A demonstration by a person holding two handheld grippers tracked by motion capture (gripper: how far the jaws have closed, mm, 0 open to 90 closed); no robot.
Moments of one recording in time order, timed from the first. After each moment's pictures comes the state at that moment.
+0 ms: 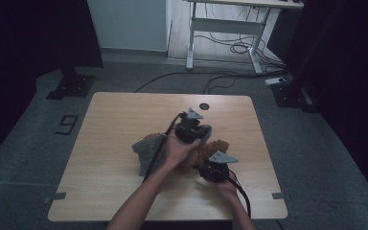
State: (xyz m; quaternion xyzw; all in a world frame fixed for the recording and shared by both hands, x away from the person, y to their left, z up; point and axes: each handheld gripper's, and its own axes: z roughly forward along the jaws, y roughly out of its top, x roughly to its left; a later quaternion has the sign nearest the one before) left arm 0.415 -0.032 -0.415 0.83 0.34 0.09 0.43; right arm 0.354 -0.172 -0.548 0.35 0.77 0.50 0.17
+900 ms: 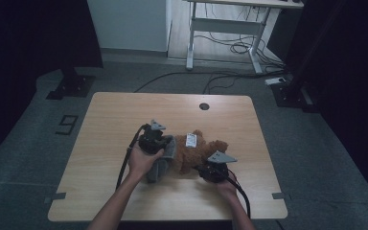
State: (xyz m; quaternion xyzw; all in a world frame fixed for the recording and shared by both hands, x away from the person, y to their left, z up) left arm 0.392 0.097 -0.439 0.81 0.43 0.14 0.38; right arm 0.354 -0.170 -0.548 0.36 0.78 0.49 0.16
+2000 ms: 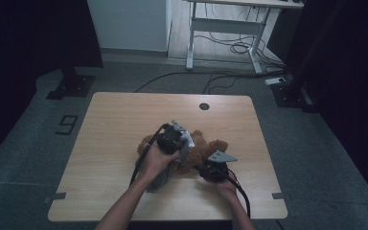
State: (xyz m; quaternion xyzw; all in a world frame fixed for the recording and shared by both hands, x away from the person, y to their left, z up) left arm 0.393 0.050 -0.433 0.85 0.38 0.14 0.33; right arm 0.356 -0.171 -0.549 0.37 0.77 0.49 0.16
